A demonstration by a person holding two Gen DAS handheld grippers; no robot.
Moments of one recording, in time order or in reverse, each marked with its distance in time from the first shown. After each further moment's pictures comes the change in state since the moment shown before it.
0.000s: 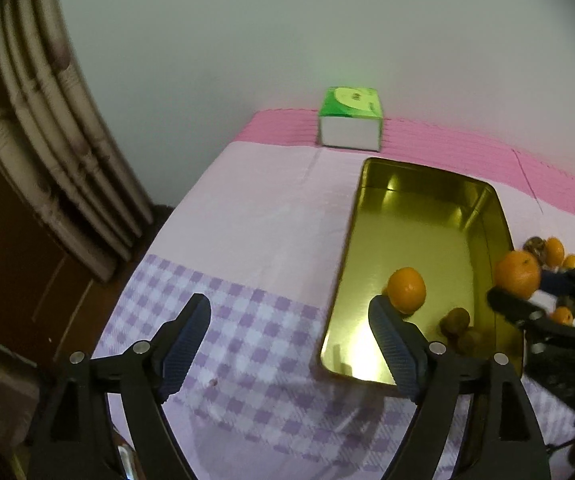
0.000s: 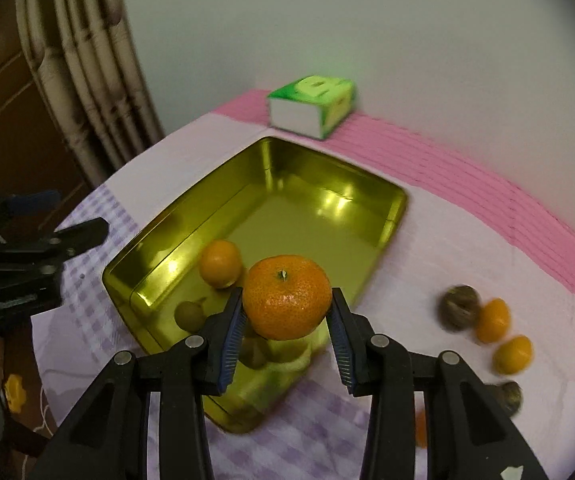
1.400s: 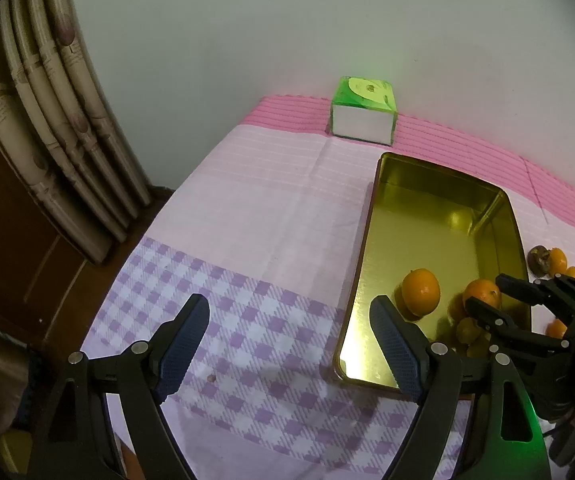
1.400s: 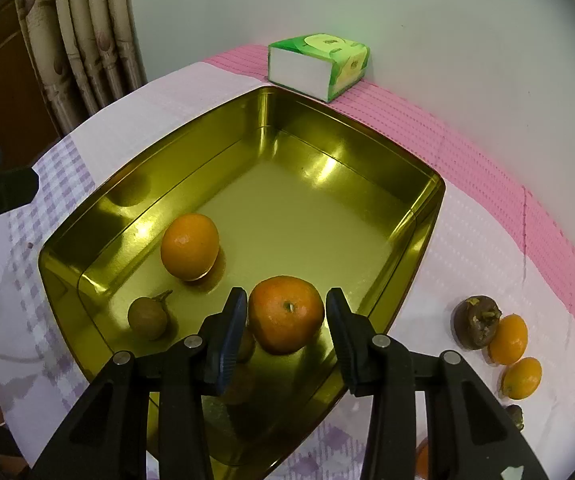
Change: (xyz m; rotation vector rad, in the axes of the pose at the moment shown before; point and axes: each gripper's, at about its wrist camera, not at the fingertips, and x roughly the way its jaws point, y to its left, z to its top) left arm 0.015 0.007 0.001 -0.051 0.045 -0.017; right arm 0.050 0.008 0.002 -0.079 0.113 -0.092
